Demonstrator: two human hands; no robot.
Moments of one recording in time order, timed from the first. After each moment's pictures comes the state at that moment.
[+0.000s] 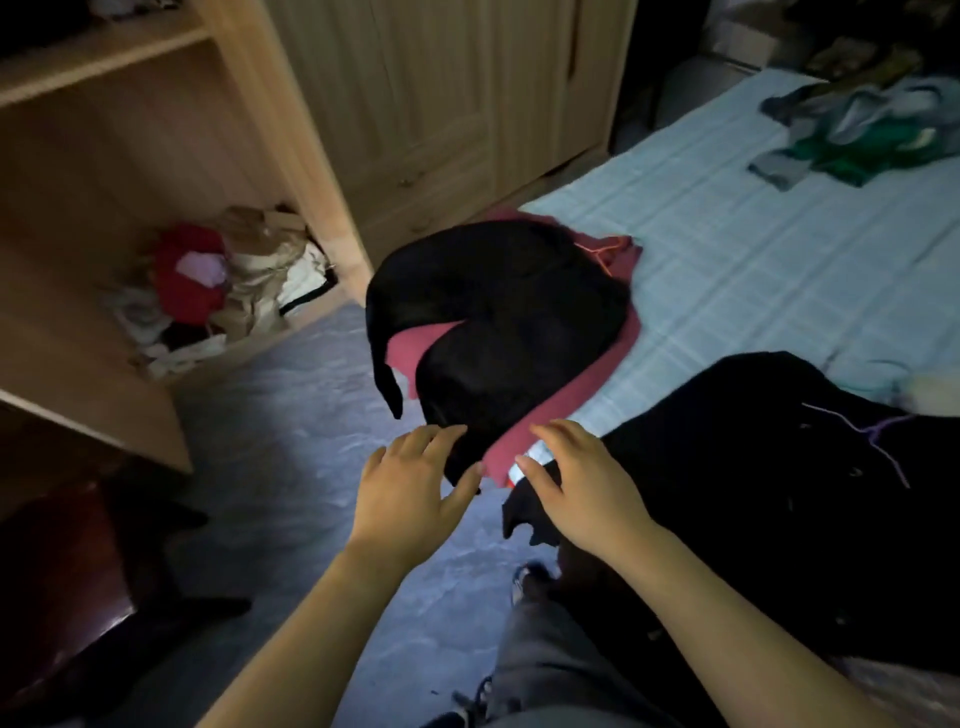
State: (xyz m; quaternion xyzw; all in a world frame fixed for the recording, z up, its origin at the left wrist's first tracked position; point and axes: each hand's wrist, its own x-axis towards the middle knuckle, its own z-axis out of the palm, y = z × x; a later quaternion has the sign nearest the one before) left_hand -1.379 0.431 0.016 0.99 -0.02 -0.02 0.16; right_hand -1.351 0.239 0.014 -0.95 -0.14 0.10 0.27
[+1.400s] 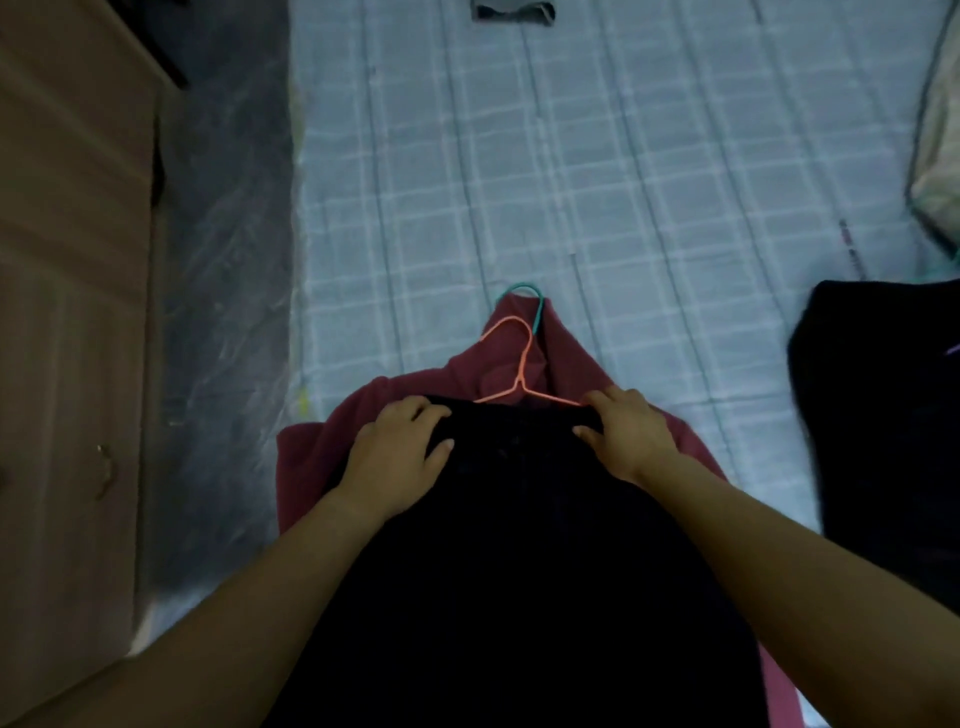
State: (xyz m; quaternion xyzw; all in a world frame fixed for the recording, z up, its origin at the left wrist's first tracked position) left_hand -0.597 0.351 -0.228 0.82 -0.50 -0.27 0.05; right_hand -0.805 0.166 -0.249 -0.86 0.41 0.19 0.24
